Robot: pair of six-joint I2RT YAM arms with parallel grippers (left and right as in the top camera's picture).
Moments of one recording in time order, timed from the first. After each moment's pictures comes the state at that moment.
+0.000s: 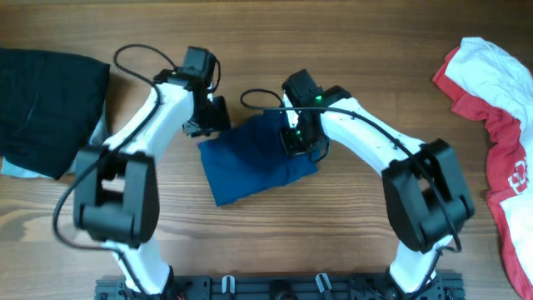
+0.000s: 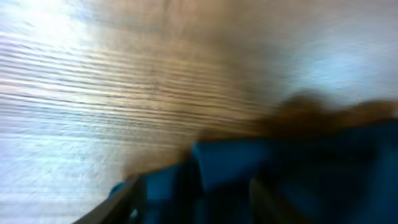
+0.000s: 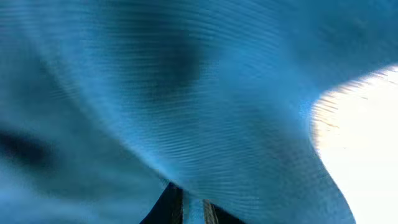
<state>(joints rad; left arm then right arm) -0.24 1.92 1.36 -0.85 0.10 -0.44 0.51 1.95 1.33 -0.83 -0.21 0.27</state>
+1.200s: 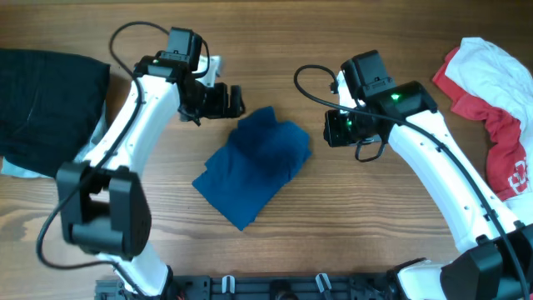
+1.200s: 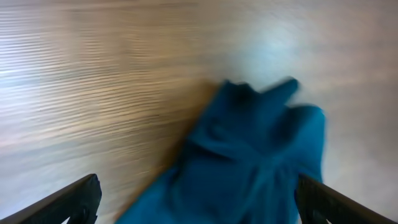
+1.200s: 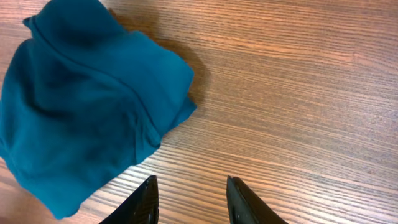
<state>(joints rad) -0.20 1.86 1.47 -0.92 0.37 -0.14 0.34 1.56 1.33 -1.07 -0.13 0.23</state>
